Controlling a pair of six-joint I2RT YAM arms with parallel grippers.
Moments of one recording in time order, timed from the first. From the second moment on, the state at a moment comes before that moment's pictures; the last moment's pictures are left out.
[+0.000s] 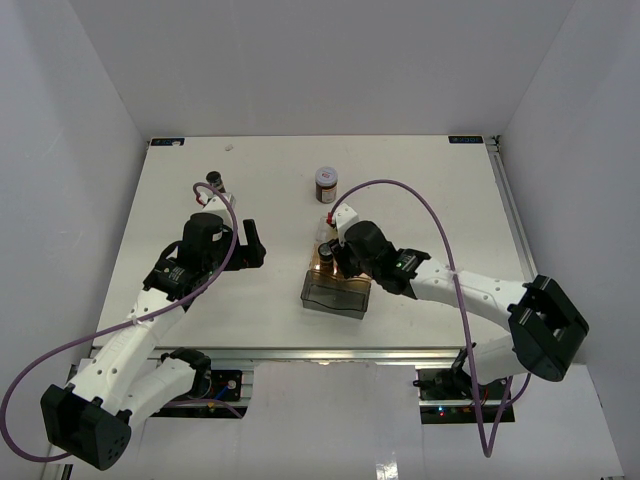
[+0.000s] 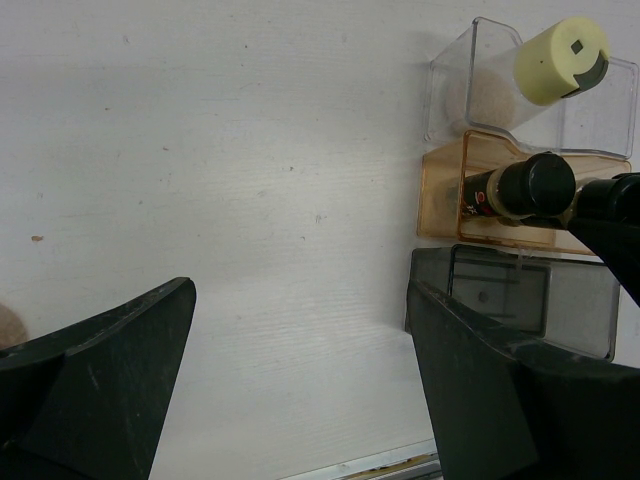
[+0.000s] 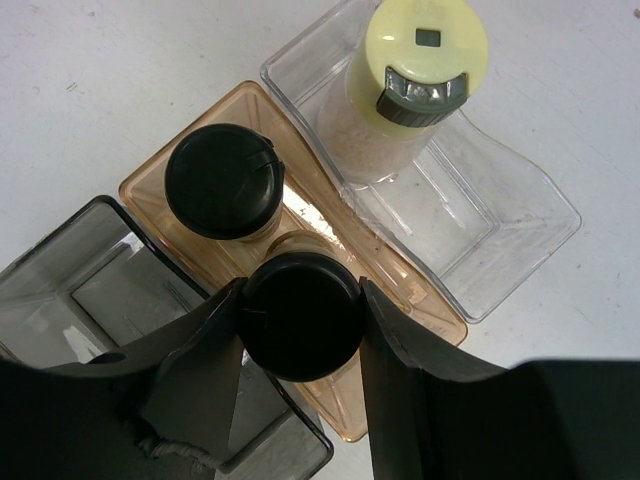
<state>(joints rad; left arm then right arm) -0.40 0.91 0.81 -0.52 -0.07 -0.37 0.91 1.40 0.87 -0.13 0.25 0.05</state>
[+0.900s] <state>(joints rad) -0.40 0.91 0.81 -0.52 -0.07 -0.37 0.90 1.46 0.87 -0.09 0.27 0.07</state>
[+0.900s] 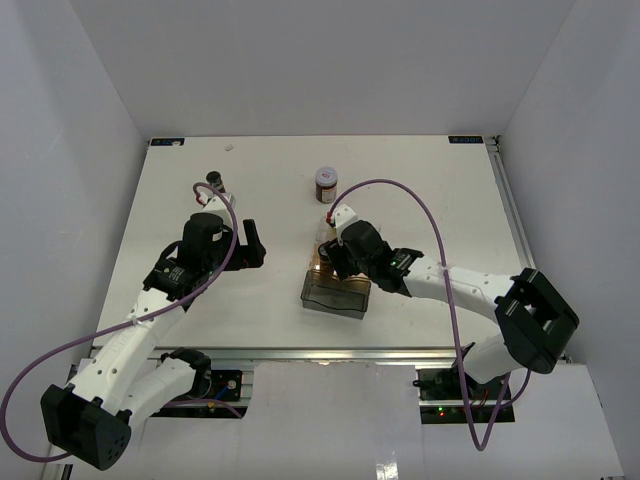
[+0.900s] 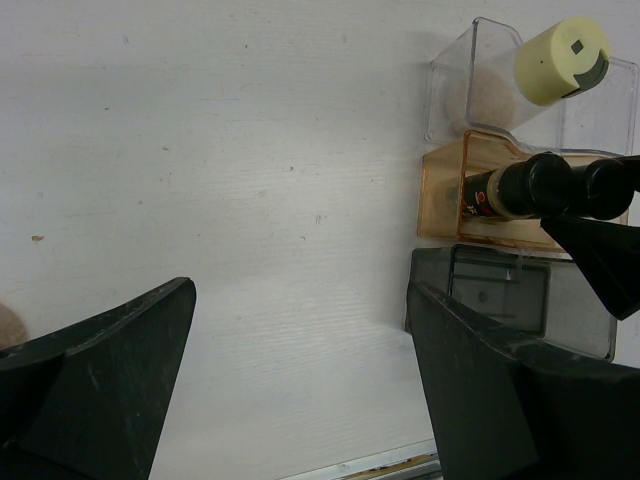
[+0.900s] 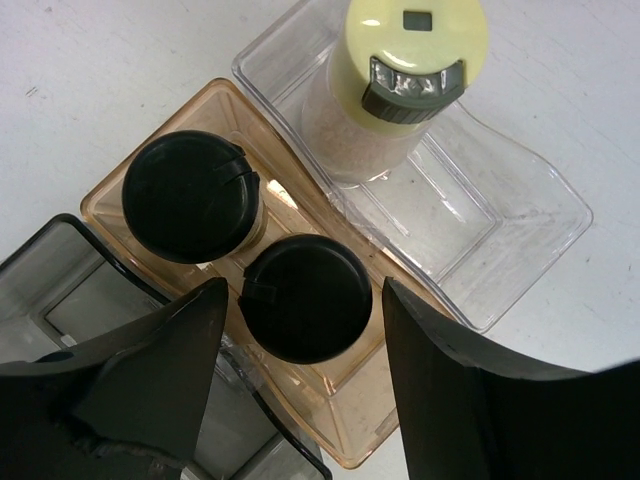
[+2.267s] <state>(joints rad) -0.03 2.02 1.66 -0.52 -0.14 -0.34 0.89 0.84 0.94 -0.39 0.24 0.05</state>
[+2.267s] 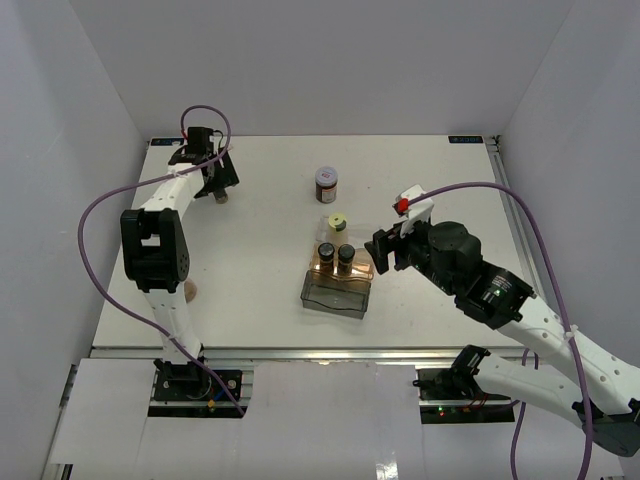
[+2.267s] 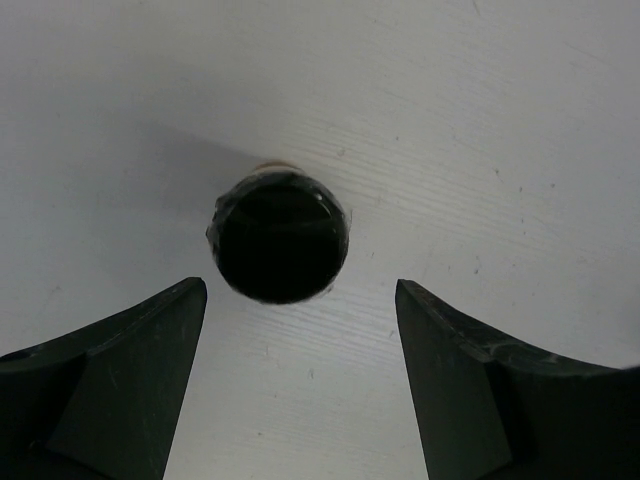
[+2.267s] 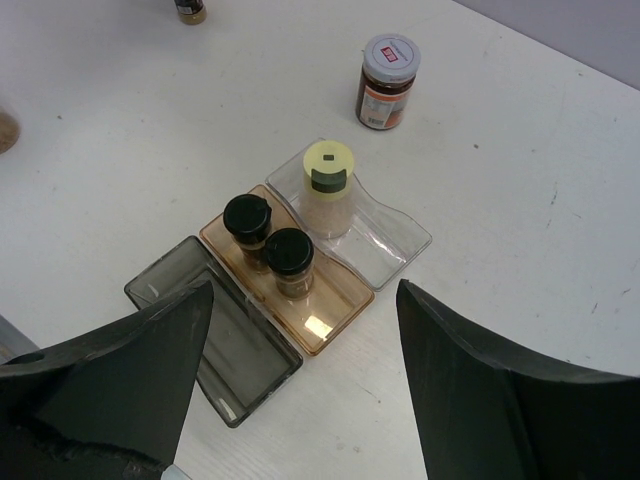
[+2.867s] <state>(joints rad) -0.03 2.11 1.79 -0.50 -0.20 -0.30 0.89 0.83 0.93 -0.39 0.27 0.05</state>
